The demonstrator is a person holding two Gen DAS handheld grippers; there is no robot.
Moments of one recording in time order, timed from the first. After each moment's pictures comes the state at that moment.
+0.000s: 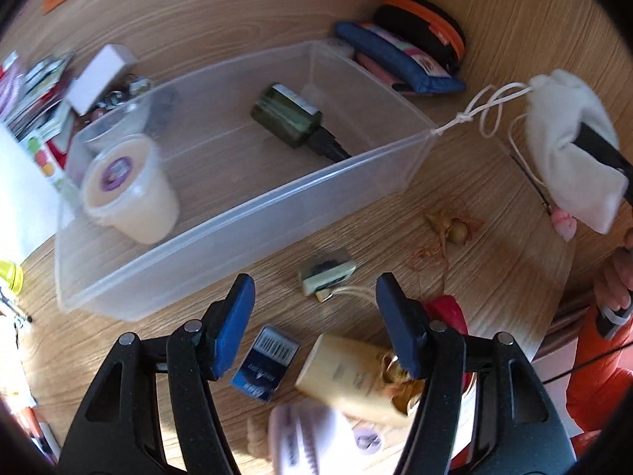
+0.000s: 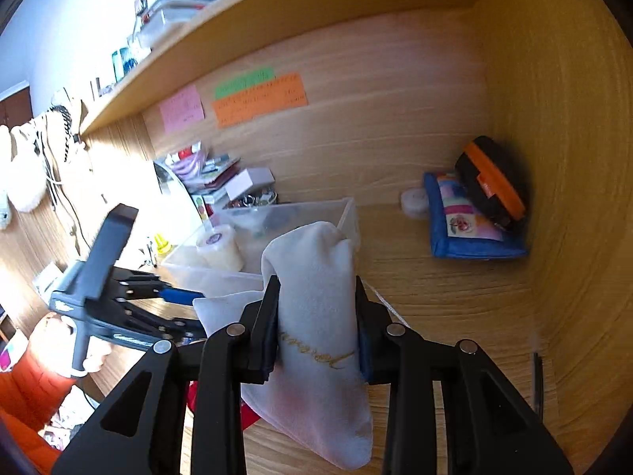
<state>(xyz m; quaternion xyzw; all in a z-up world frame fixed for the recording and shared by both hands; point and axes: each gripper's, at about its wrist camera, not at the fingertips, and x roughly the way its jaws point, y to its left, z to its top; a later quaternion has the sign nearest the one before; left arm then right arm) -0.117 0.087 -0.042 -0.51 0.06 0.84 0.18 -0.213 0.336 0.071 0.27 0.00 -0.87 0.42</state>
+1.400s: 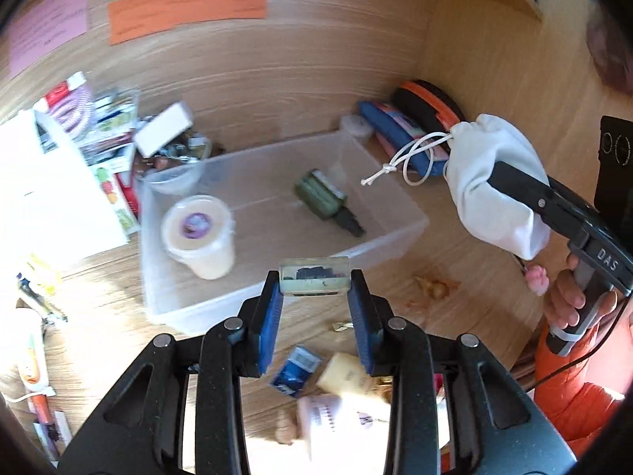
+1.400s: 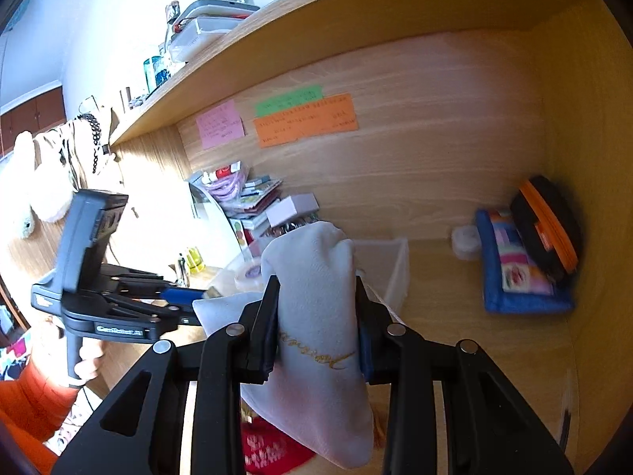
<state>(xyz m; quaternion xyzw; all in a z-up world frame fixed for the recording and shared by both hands) -0.099 0.032 0.040 -0.43 -0.01 0.89 0.14 -0.225 0.286 0.100 0.24 0.00 -0.84 0.49</state>
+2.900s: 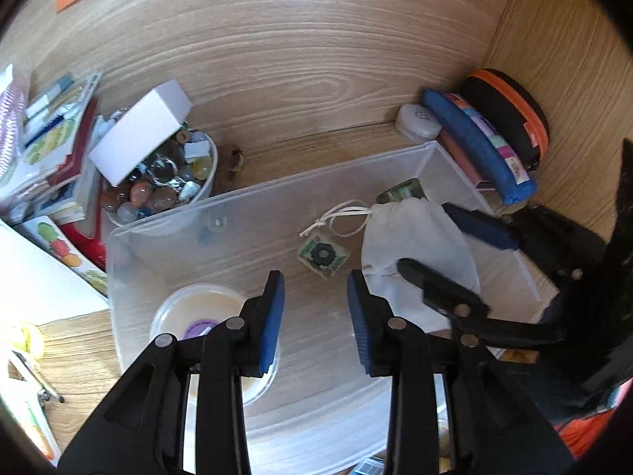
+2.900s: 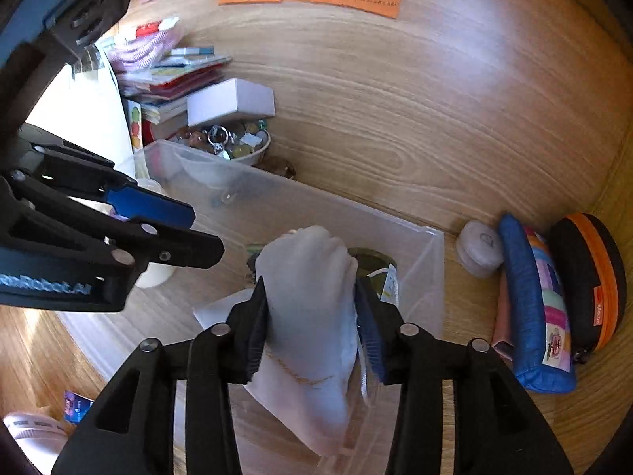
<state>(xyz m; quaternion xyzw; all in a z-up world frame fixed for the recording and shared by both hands) -0.227 0.026 -0.013 -0.48 0.01 0.87 0.12 -0.283 0.128 0.025 0.30 0.22 -0.85 0.37</state>
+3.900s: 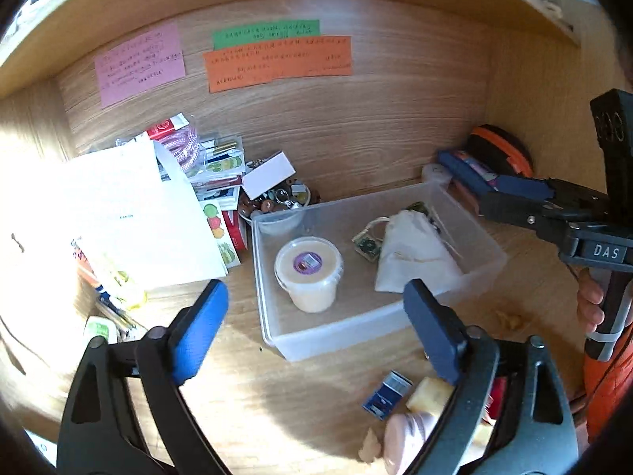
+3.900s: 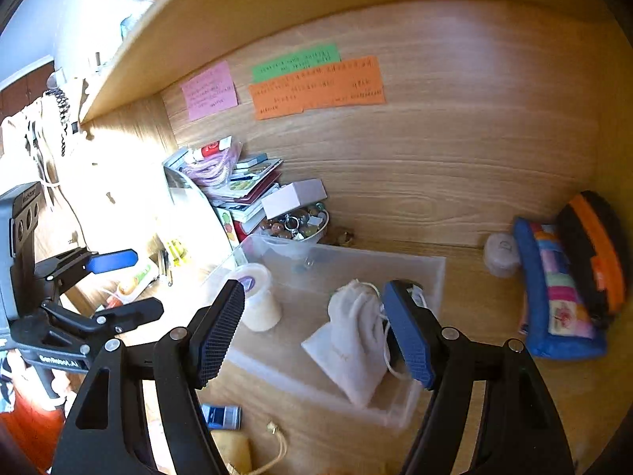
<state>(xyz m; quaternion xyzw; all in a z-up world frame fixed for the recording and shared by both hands) -0.077 0.003 0.051 -0.33 0.03 0.94 0.00 -0.236 0.201 0.105 0.28 0.05 -0.83 0.47</state>
